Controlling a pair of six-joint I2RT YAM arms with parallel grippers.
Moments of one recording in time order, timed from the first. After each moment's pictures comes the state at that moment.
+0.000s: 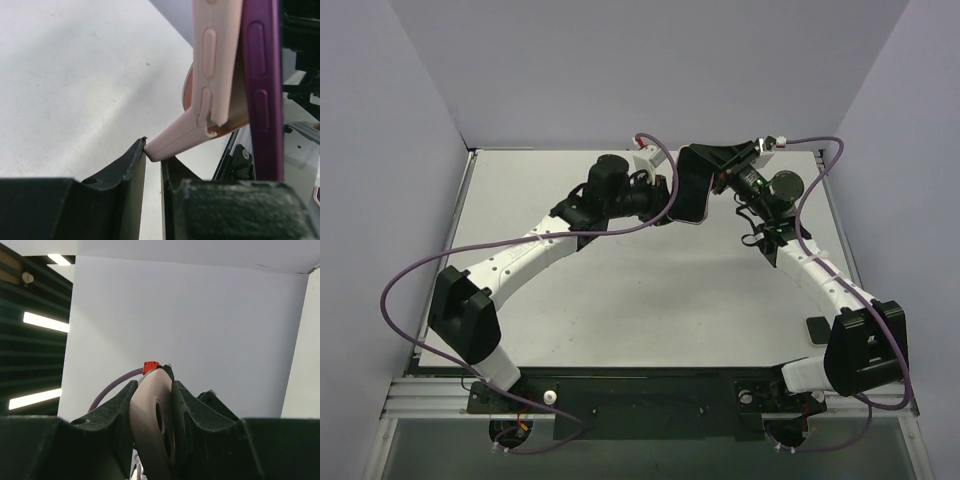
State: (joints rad) left arm -0.68 1.65 1.45 -0.09 0.46 -0.42; right arm 0.26 1.36 0.95 0.72 -0.47 1.68
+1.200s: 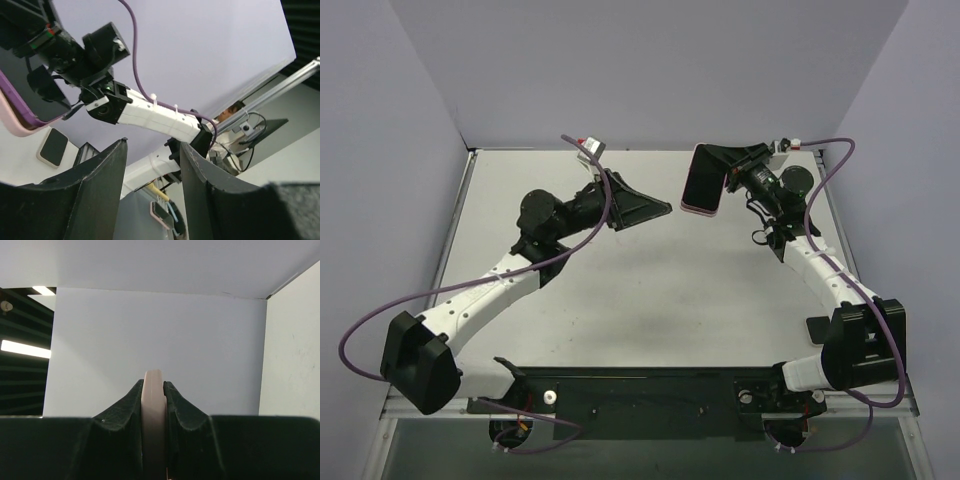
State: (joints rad) left arm -0.63 1.29 1.04 0.71 0.69 -1.27; right arm 0.16 1.39 0.94 0.63 -0.47 1.62
